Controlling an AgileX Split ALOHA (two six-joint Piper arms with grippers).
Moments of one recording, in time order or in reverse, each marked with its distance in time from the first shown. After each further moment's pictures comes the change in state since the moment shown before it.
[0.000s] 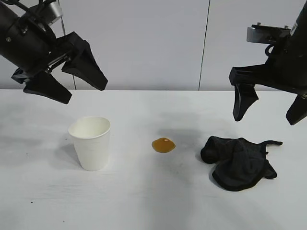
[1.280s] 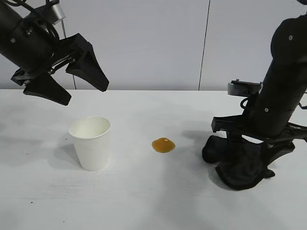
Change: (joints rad) left arm -0.005 0.000 0.000 0.026 -0.030 -0.054; right arm 0.002 0.299 0.003 0.073 -0.150 0.005
